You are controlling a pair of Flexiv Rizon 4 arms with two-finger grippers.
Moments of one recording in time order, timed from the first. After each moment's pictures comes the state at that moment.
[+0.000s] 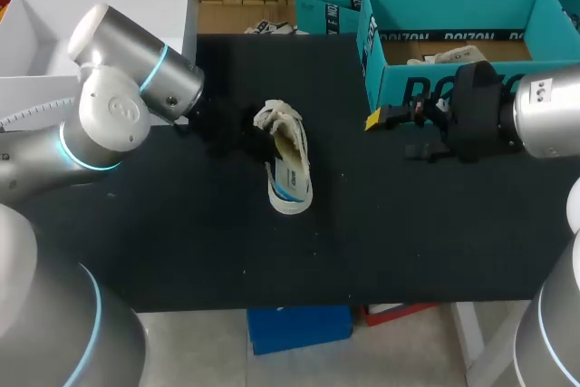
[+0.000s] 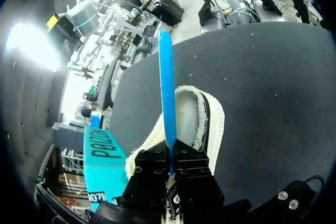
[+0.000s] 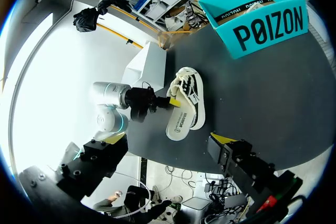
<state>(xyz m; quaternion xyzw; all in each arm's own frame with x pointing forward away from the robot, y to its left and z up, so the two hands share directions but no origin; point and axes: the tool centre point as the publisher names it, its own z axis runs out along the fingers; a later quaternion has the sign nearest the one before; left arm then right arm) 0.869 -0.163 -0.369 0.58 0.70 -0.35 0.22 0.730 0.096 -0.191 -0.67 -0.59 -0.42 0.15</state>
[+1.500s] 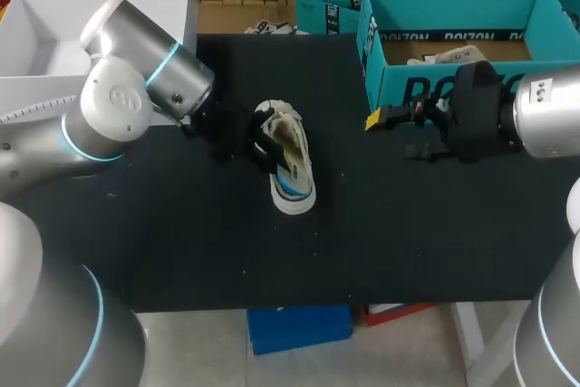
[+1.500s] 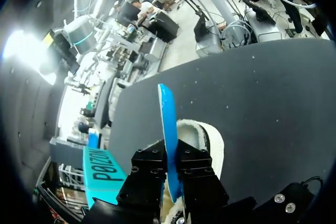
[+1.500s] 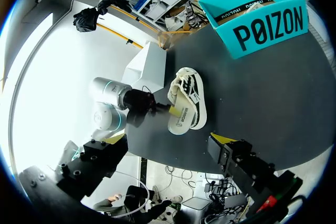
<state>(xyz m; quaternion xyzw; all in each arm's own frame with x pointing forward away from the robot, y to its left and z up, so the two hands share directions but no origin) 0.830 -0.178 -0.357 0.61 0.67 -0.39 0.18 0.730 0.096 -0.191 -0.67 -0.59 -0.42 0.15</state>
